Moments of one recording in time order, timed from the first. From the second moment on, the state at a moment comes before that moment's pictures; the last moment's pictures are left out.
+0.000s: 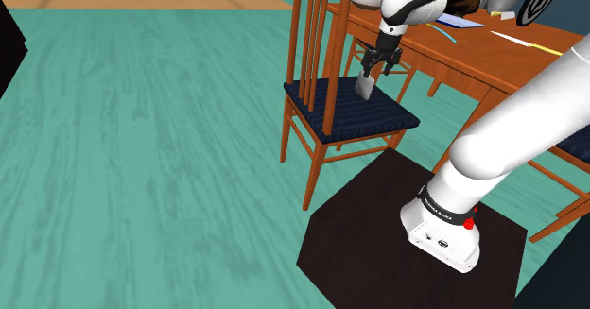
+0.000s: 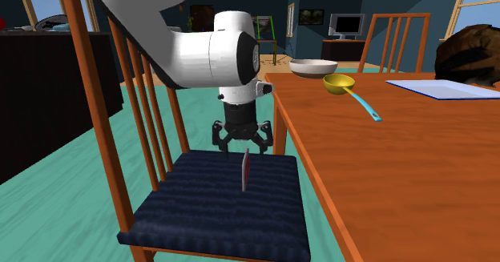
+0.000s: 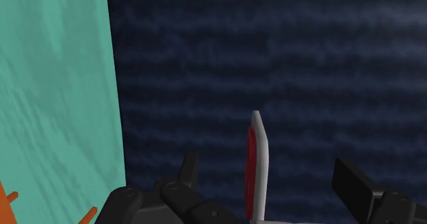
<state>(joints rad) -0.20 -0.21 -0.30 -2.36 -0.13 2.19 -0.01</state>
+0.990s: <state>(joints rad) -0.20 -0.17 -0.31 -2.40 -0.13 2.27 -0.01</state>
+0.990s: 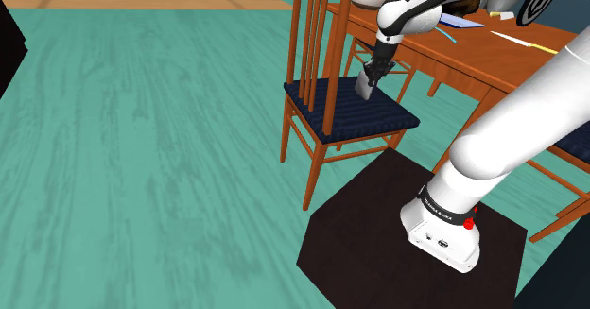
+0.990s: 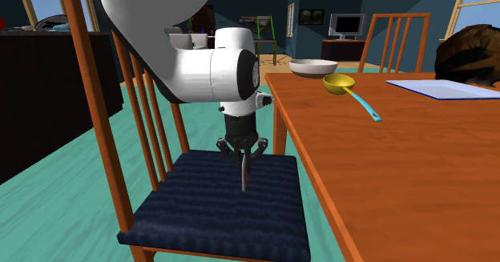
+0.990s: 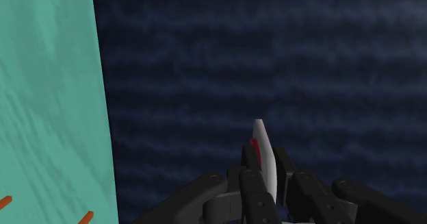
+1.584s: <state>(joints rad) -0.20 -0.22 -0.30 -2.34 -0.13 2.17 -0.01</state>
